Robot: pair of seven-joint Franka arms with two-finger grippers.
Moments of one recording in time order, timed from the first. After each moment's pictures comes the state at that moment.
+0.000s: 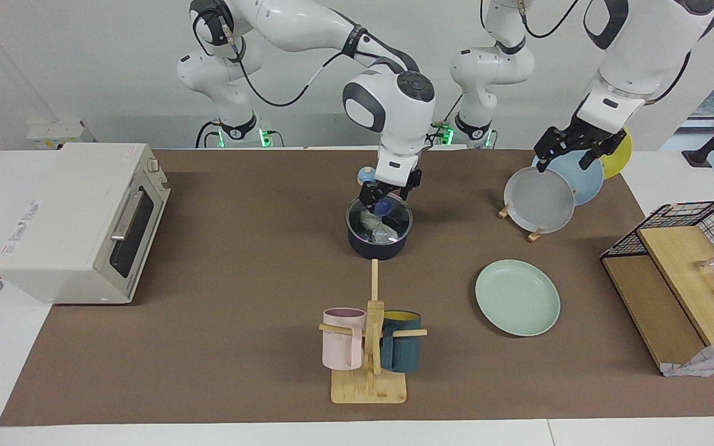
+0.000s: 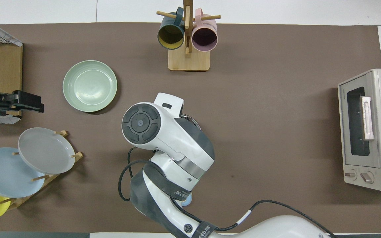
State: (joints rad) left arm -0.05 -0.06 -0.06 -1.67 -0.03 1.58 -0.11; right arm 0.56 0.44 0.25 -1.49 -0.16 1.87 0.39
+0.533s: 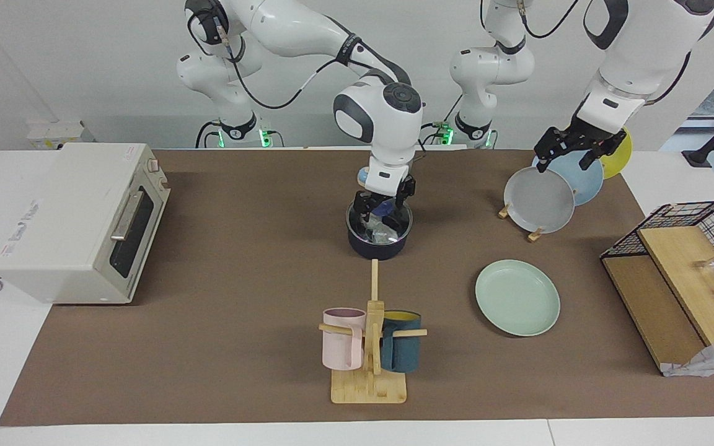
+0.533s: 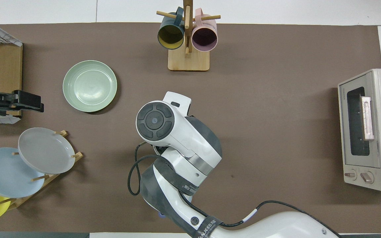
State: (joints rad) left arm -0.05 -0.06 -0.06 -1.67 -0.03 1.59 -0.11; right arm 0.53 0.42 0.25 -1.57 -0.15 1.95 0.39
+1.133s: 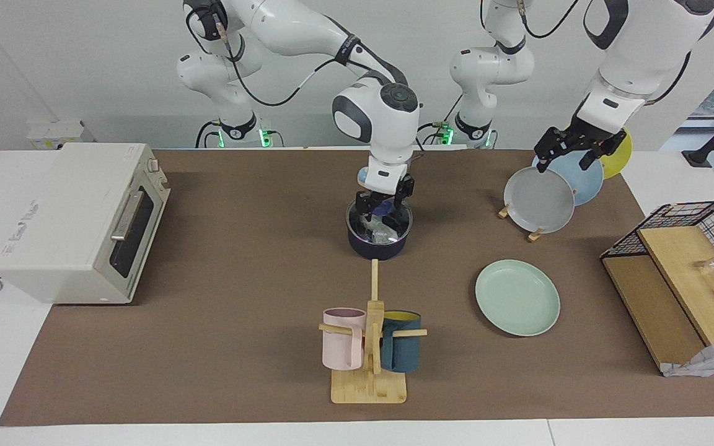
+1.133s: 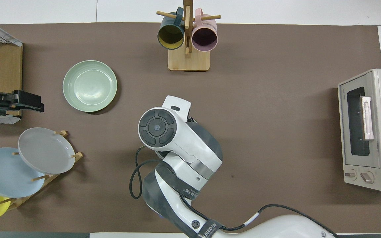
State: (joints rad) left arm -0.05 -0.06 -0.06 -1.67 -0.03 1.59 -0.11; right arm 0.53 0.40 0.25 -1.61 -0.14 2.00 0.39
